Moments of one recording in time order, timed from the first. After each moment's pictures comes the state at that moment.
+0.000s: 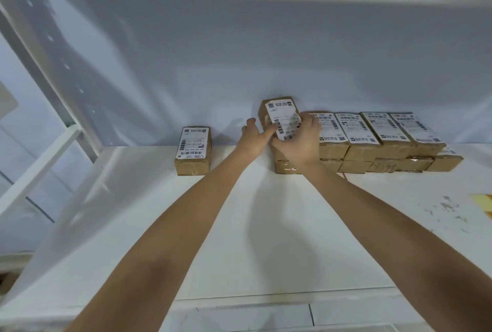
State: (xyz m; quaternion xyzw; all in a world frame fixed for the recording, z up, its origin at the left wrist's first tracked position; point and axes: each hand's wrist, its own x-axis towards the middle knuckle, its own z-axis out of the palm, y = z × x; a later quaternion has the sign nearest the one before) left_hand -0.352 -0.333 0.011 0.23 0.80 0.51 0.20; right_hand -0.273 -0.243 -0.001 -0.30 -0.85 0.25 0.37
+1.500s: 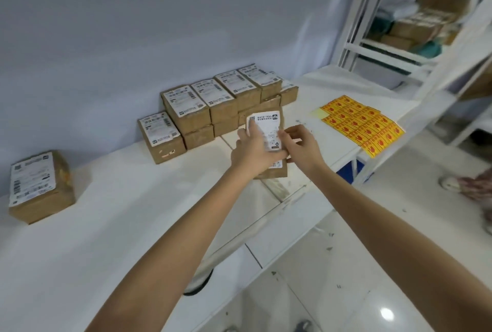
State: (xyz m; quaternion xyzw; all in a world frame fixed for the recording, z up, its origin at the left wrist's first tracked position) left_hand -0.114 -0.243 -0.008 0.53 0.77 0.28 0.22; right_hand 0.006 -0.188 -0.022 -0.49 -0.66 0.44 0.36
